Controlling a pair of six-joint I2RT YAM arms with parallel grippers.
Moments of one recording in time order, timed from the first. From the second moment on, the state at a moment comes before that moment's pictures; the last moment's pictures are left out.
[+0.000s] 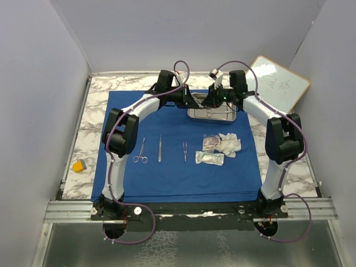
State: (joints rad) left arm -0.41 2.18 1.71 -0.11 0.82 -0.61; right arm 0.25 1.94 1.45 -0.14 -0.73 -0.15
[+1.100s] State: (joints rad) left arm -0.28 1.86 1.44 -0.32 0.74 -0.20; right arm 0.25 1.96 1.45 -0.17 -0.36 -0.35
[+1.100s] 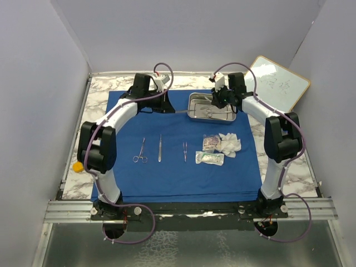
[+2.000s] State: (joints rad) left arm -0.51 1.43 0.96 -0.32 0.18 -0.08; right arm 0.24 2.03 1.46 -0.20 -0.34 -0.32
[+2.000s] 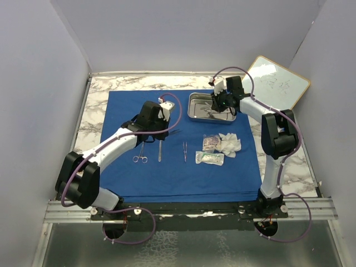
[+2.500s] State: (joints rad) left arm -0.56 1.39 0.87 -0.26 0.13 -0.14; right arm 0.24 2.03 1.46 -0.21 -0.34 -0.33
